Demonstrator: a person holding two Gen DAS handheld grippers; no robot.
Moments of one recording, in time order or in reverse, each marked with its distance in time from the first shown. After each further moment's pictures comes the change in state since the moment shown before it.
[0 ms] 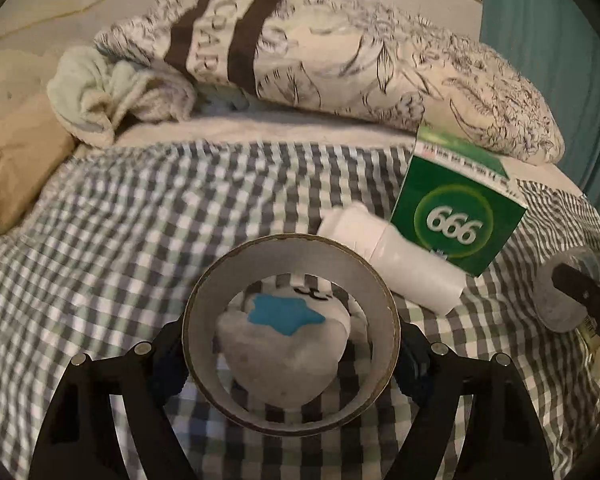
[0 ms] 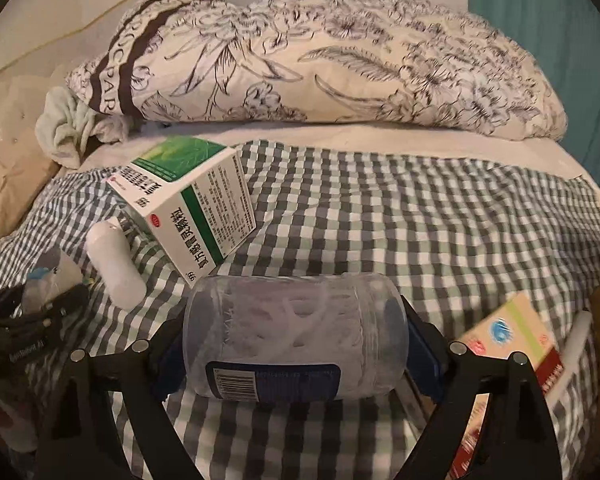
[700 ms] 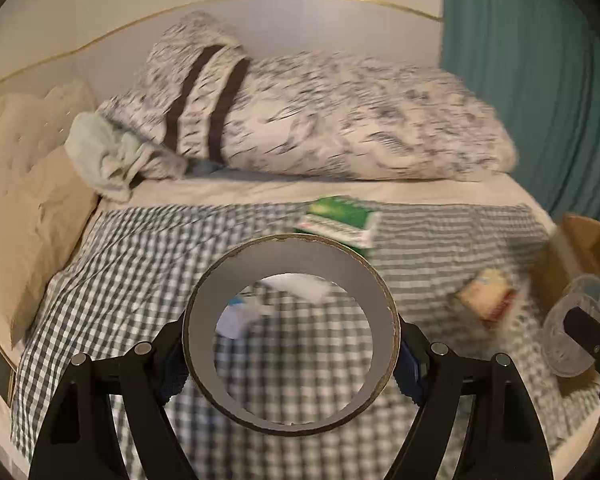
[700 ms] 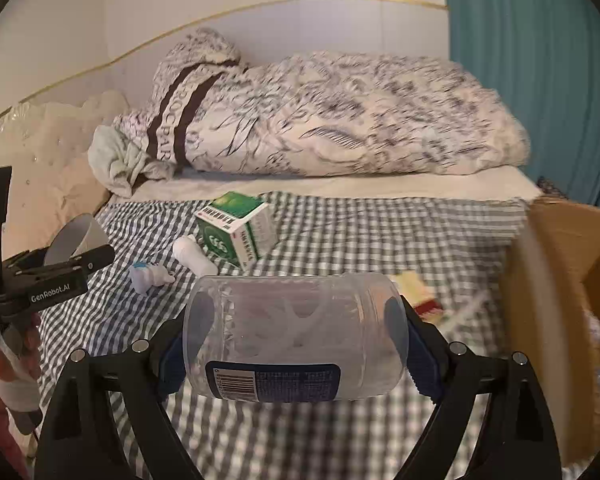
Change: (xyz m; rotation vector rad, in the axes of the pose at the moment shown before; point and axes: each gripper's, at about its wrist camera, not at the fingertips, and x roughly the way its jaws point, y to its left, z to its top) left arm -0.175 -0.070 0.029 0.073 -0.057 -0.049; right arm -0.199 -0.033 -0.026 0.019 -0.122 0.034
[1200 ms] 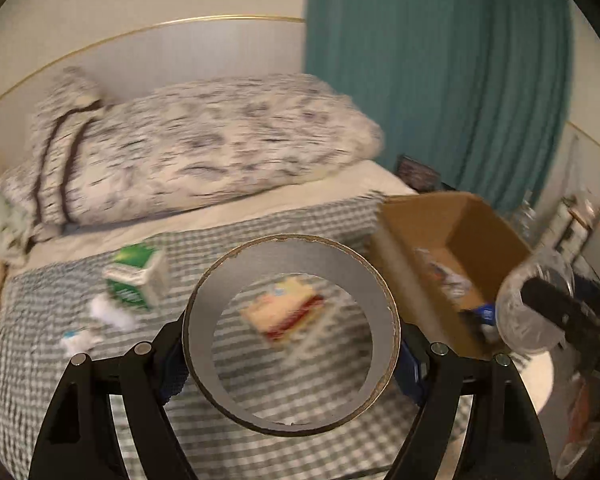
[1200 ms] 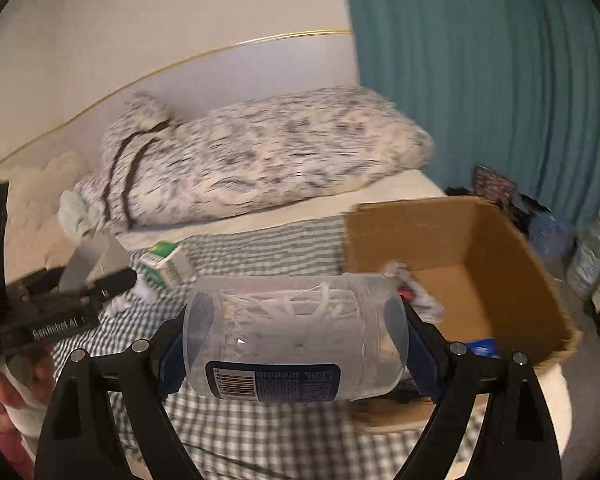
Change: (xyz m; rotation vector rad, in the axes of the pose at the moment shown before) left arm -0.064 -0.220 0.011 0.205 -0.026 -0.291; right arm -0.139 -0.148 -0.008 0.188 -0.092 -0.136
